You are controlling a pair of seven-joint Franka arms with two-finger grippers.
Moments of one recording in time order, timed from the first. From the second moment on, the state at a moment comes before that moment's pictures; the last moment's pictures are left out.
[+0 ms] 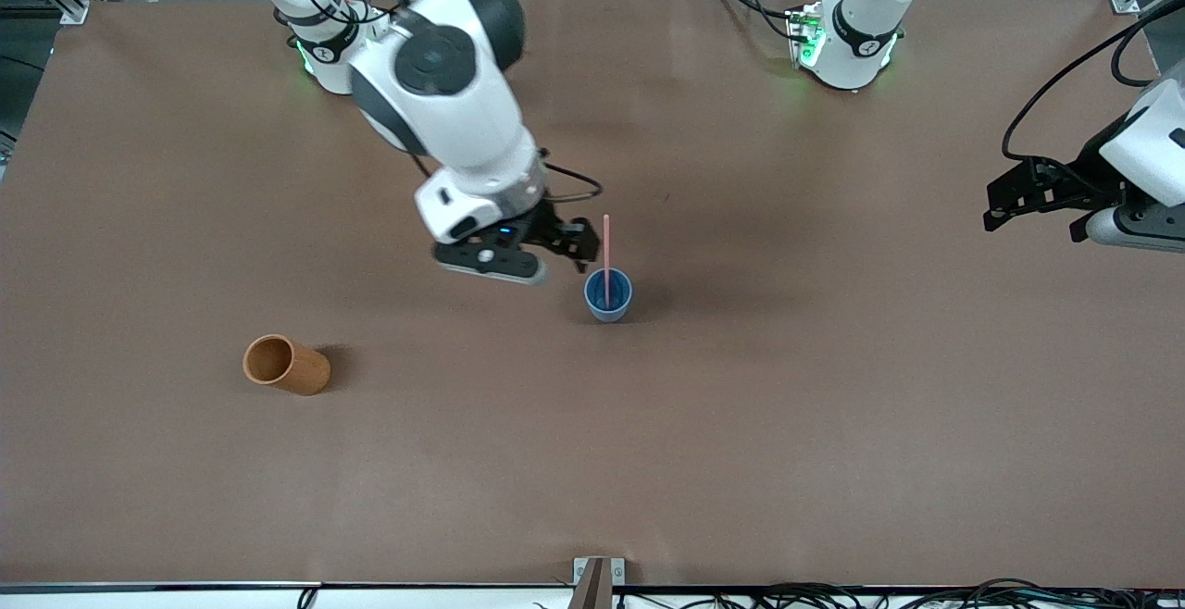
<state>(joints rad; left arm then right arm) -0.08 0.10 -0.02 -1.45 -0.04 1.61 0.04 0.11 0.50 0.70 -1.30 -0.33 1.87 1.02</state>
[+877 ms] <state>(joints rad) -0.08 0.10 -0.02 -1.45 -0.04 1.61 0.04 0.03 0.14 0.03 -1.31 -0.03 1.48 0.17</state>
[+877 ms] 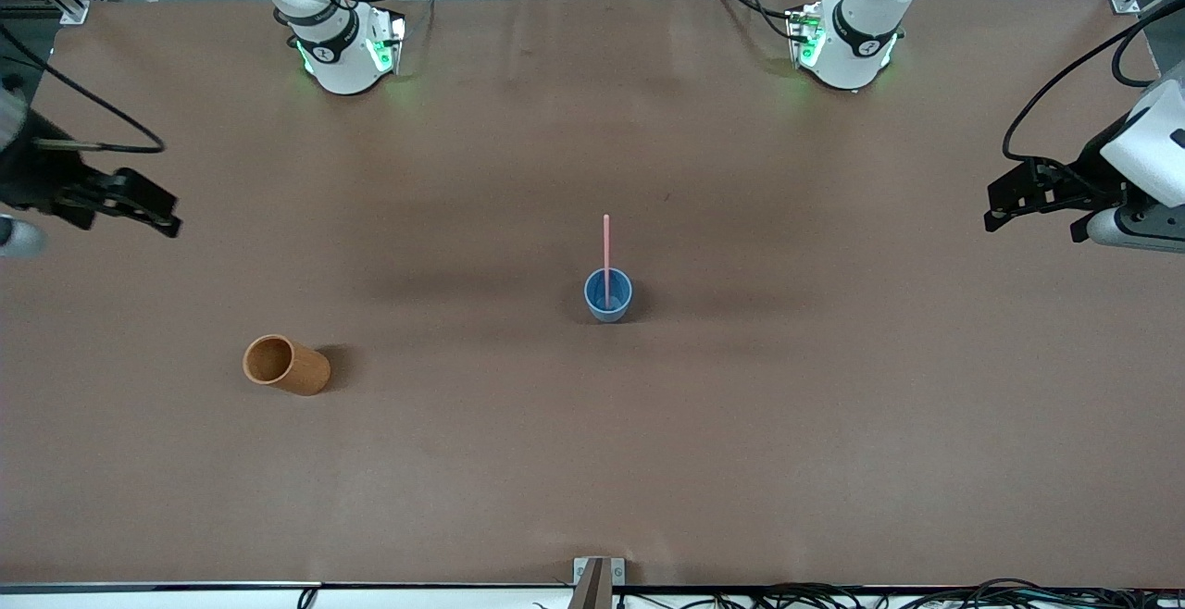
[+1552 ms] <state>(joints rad) -0.08 0.10 -0.02 -1.45 -0.04 1.61 0.04 -0.01 0.10 -0.04 -1.31 -0.02 1.42 0.04</state>
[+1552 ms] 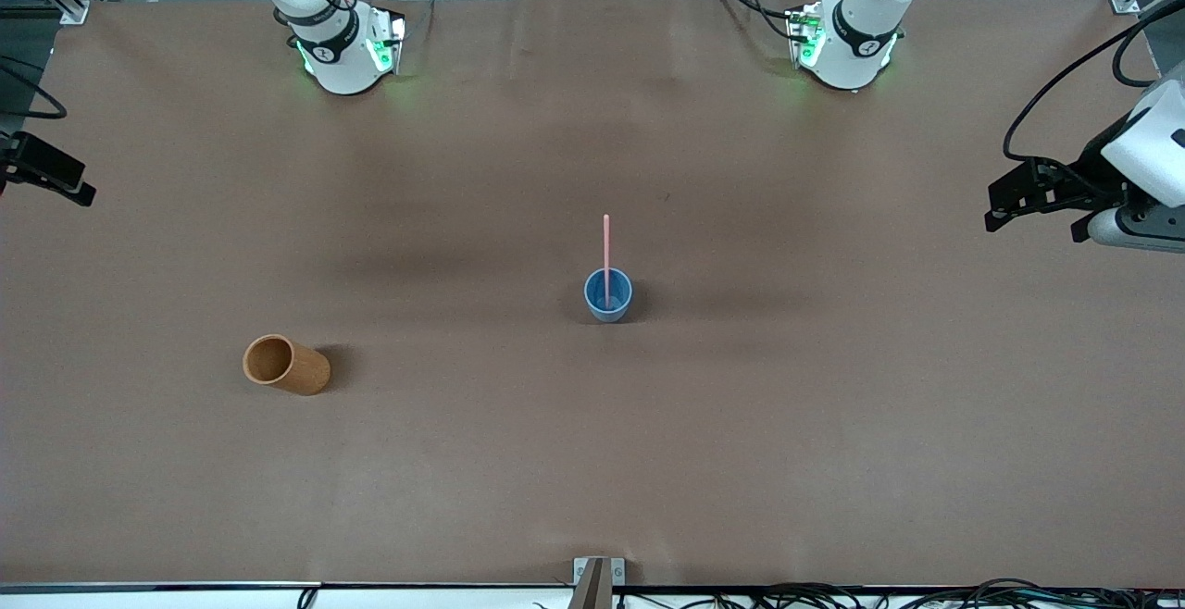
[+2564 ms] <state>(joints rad) -0.08 0.10 -0.02 -1.45 -0.04 1.61 0.04 -0.01 -0.06 -0.05 -1.49 -0.01 1.47 -0.01</state>
